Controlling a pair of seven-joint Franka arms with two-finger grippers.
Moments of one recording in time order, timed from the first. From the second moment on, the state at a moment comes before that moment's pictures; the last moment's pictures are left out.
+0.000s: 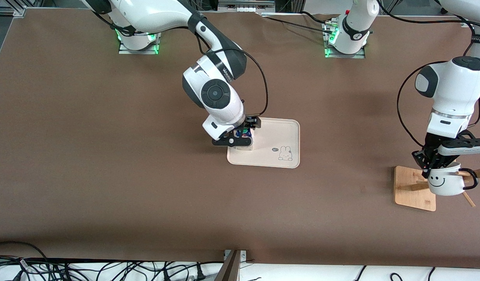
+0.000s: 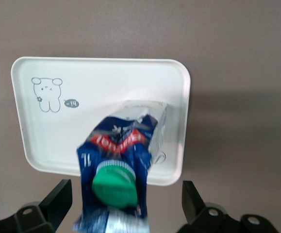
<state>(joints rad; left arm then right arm) 0.10 0.22 0.04 -2.17 0.14 3.11 -0.08 0.64 0.76 0.12 -1.12 0.13 1.87 0.72</state>
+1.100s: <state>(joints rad) 0.09 0.20 0.03 -2.18 0.14 3.11 -0.08 0.26 0.42 0.09 -1.09 0.13 1.52 0.59</state>
